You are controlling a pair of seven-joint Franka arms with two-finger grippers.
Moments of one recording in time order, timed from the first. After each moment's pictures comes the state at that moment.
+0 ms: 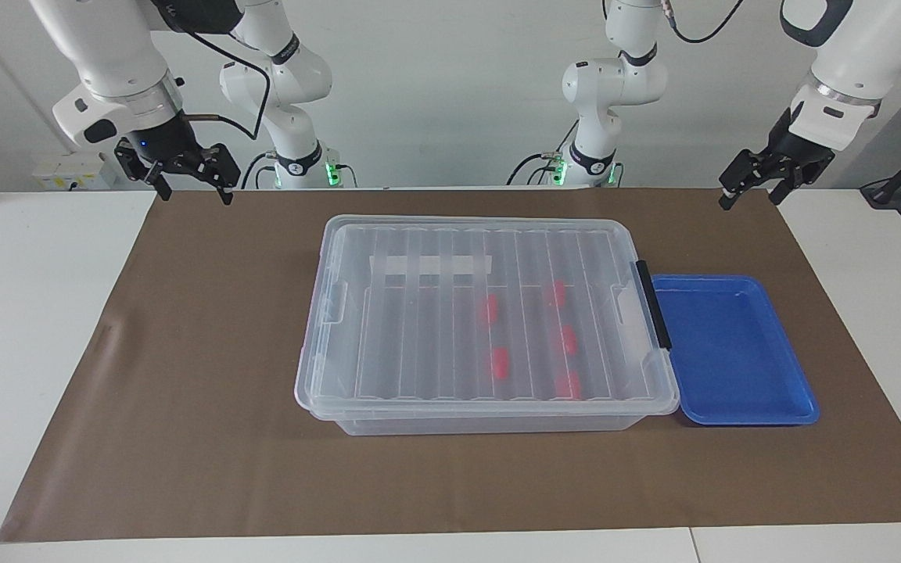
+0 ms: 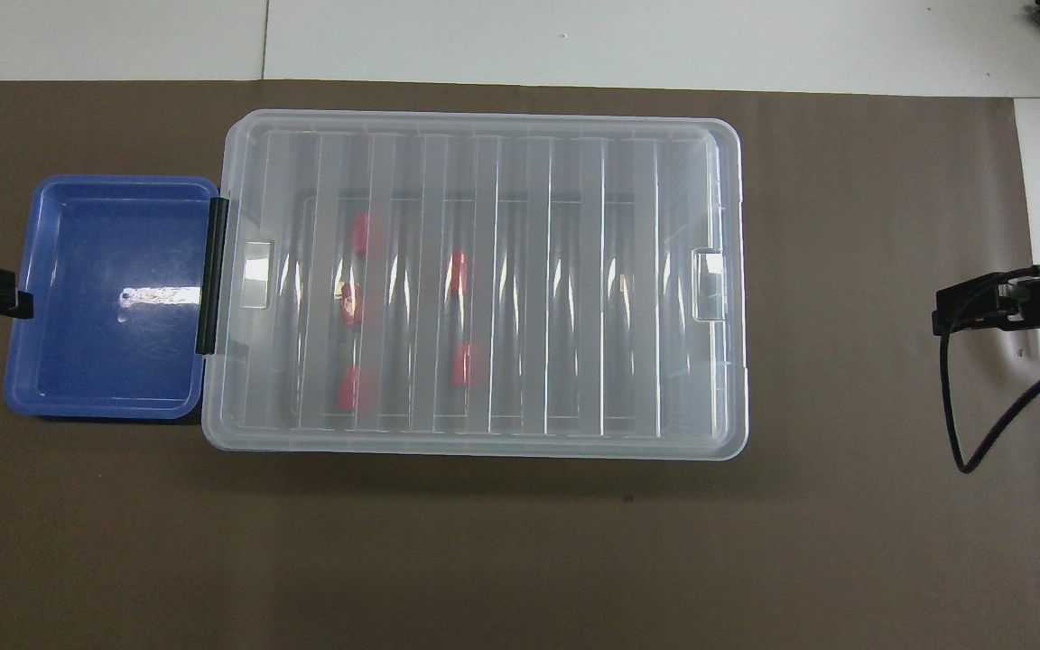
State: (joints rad) left arm -0.03 -0.08 0.08 -1.66 -0.06 1.58 -0.05; right arm 0.14 -0.04 -0.12 -1.59 -0.04 1.48 0.11
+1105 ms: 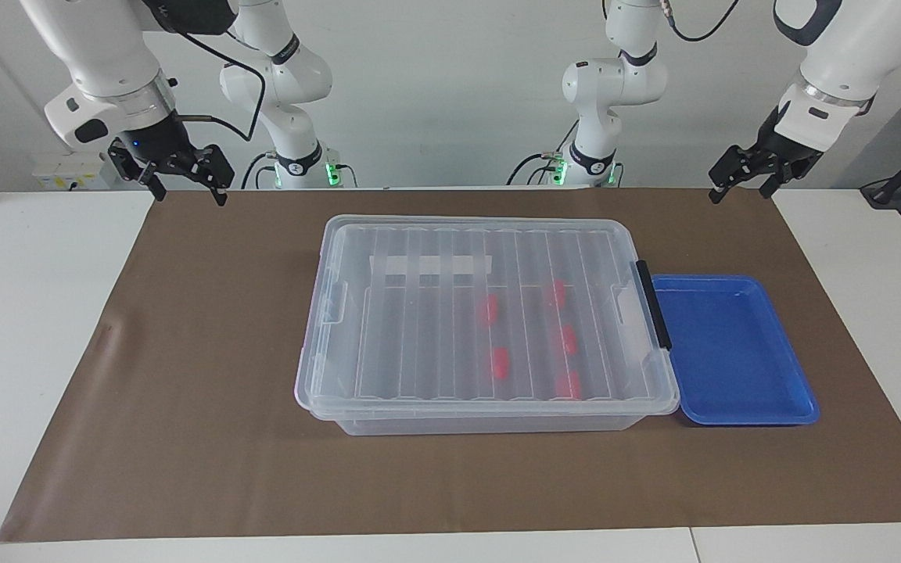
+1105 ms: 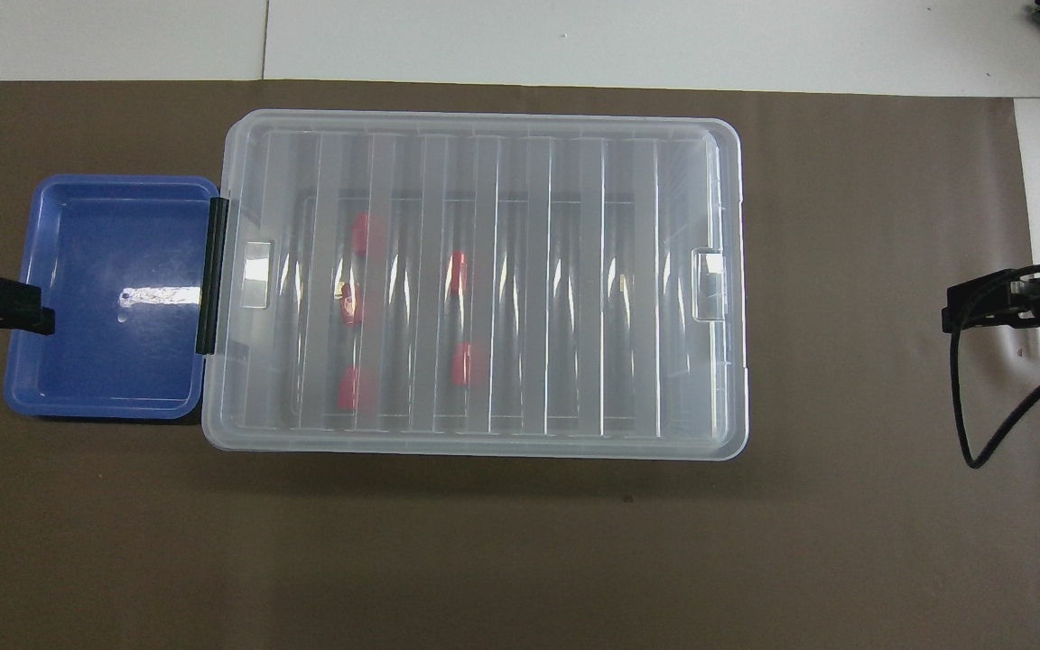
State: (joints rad) left arm -0.04 -0.08 0.03 -1.65 -0.04 1.54 -0.07; right arm 0.13 -0.04 -0.12 -1.59 -0.04 1.49 0.11
